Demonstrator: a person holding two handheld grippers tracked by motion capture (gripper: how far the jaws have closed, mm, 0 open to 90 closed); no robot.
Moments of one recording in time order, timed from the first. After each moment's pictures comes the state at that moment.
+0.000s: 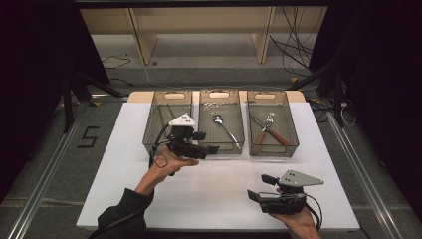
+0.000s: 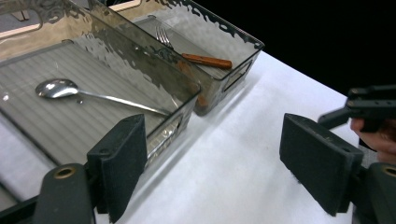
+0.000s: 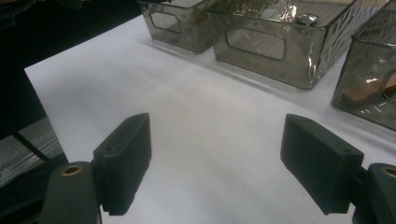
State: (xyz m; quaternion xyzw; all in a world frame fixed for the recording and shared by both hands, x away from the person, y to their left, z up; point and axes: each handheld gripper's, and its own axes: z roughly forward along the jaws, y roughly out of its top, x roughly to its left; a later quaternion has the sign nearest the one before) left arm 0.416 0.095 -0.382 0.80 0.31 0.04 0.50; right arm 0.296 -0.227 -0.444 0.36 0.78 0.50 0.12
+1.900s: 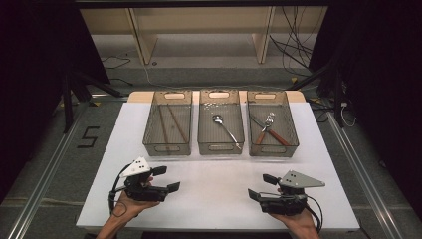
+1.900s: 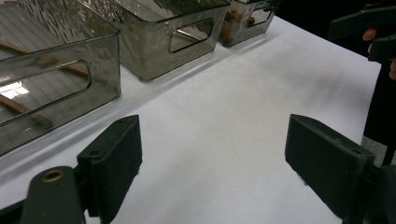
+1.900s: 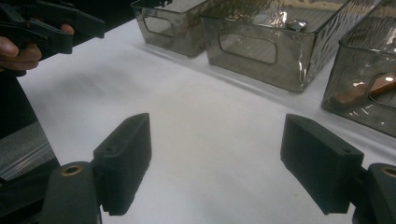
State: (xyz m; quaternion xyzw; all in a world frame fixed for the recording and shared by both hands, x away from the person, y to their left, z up) left arm 0.331 0.194 -0.451 0.78 0.35 0.09 0.52; right arm 0.293 -0.227 -0.443 0.37 0.77 0.50 0.14
